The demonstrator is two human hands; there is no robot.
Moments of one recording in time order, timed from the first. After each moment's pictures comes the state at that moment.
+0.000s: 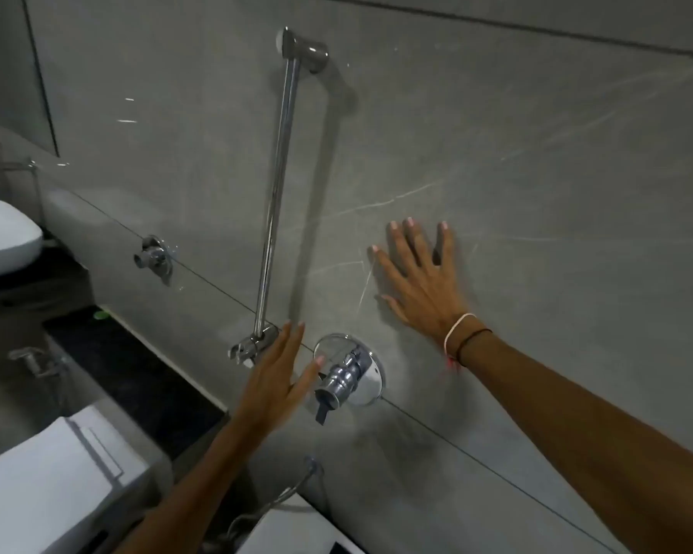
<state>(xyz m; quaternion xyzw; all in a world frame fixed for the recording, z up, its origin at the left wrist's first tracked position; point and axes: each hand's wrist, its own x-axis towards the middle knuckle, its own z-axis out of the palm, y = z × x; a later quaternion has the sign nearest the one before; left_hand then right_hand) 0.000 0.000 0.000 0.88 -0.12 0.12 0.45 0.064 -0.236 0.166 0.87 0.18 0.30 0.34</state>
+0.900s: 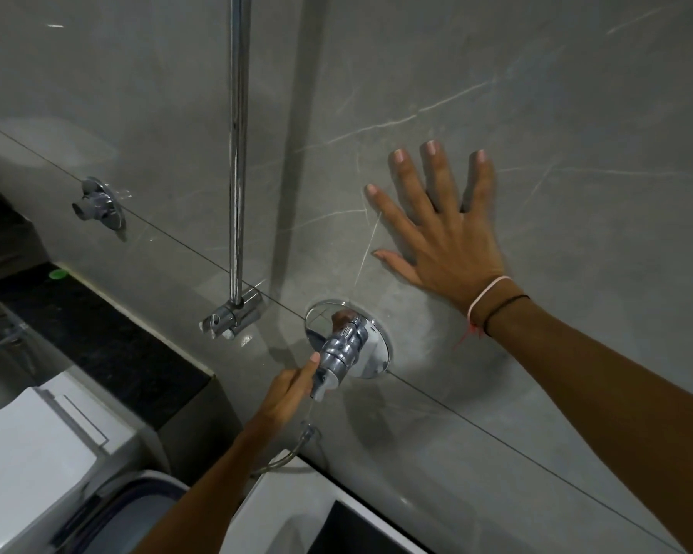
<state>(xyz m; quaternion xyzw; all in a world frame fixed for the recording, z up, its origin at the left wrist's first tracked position) 0.070 -0.042 -0.138 0.72 0.06 -0.15 0.67 0.109 -0.253 0.142 0.80 0.22 0.42 0.38</state>
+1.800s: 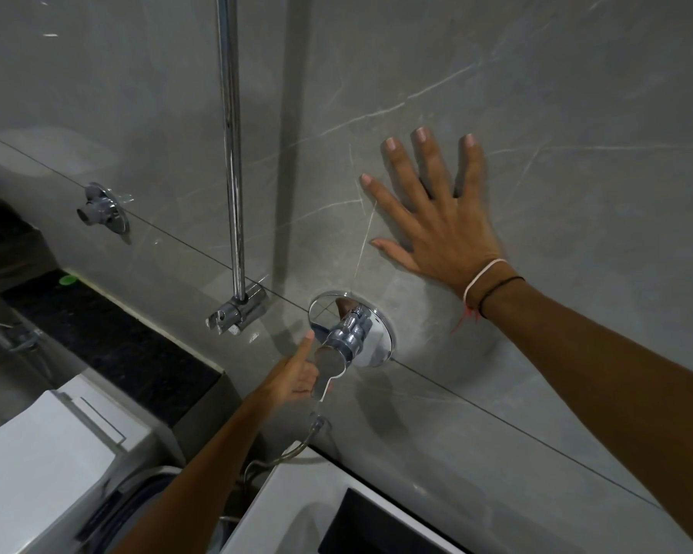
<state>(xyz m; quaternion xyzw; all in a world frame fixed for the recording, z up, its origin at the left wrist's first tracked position) 0.066 -0.025 -0.094 0.67 0.08 -0.29 0.67 0.107 -0.251 0.143 0.80 0.23 0.43 0.37</state>
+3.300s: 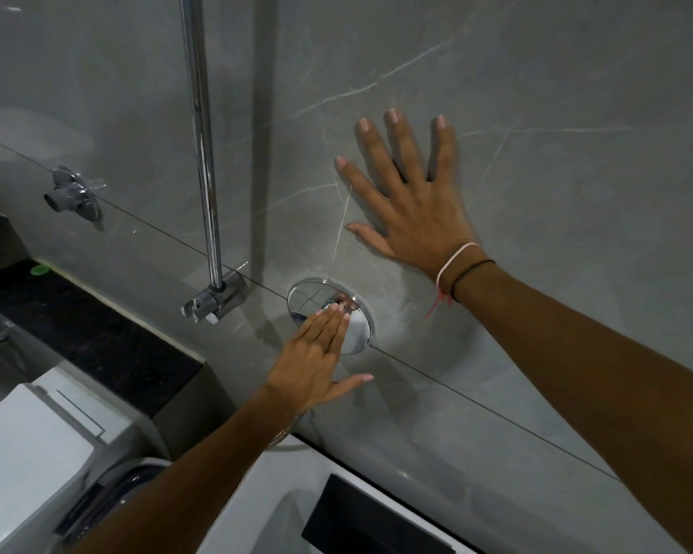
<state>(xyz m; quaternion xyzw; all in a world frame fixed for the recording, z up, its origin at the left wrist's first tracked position) 0.043 -0.078 -0.064 0.94 -0.31 0.11 0.02 0.107 -0.251 0.142 0.80 0.23 0.43 0.36</state>
